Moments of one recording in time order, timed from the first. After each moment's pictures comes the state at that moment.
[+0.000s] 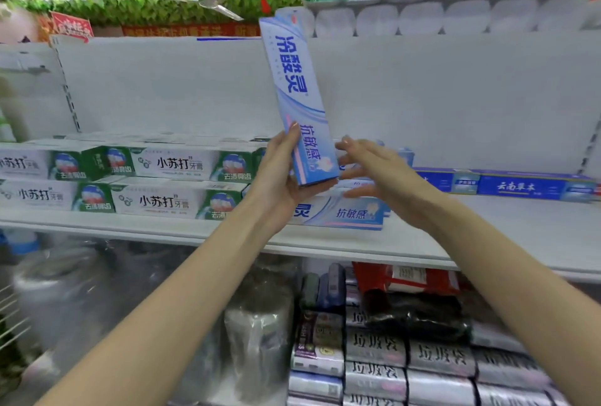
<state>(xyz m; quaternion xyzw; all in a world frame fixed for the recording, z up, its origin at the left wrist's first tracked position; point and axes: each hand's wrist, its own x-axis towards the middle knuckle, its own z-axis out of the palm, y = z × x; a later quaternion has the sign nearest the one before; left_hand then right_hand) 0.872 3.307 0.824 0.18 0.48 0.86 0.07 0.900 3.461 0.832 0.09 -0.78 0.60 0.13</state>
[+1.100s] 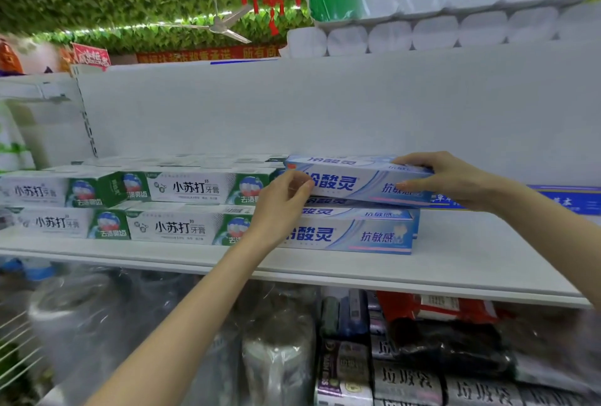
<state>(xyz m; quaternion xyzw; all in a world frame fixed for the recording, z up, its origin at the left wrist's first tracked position) 0.818 3.275 0.801 0.25 0.82 0.47 -0.22 0.853 3.546 0.844 0.07 -0.87 0.47 0.10</state>
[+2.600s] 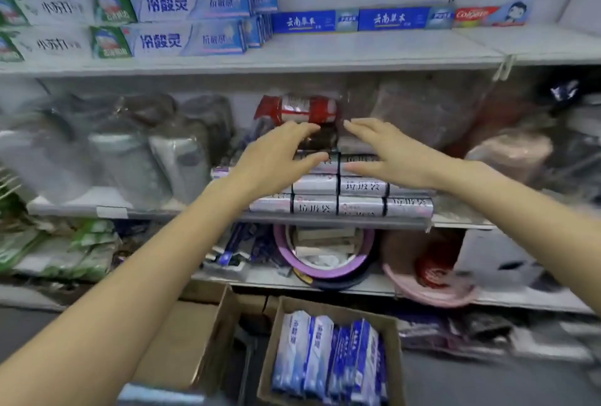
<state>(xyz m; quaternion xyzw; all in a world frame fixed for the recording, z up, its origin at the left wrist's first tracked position) 1.107 3.455 0.685 0.33 0.91 0.20 -0.11 1.147 3.670 0.682 0.12 -0.98 0.14 0.06</state>
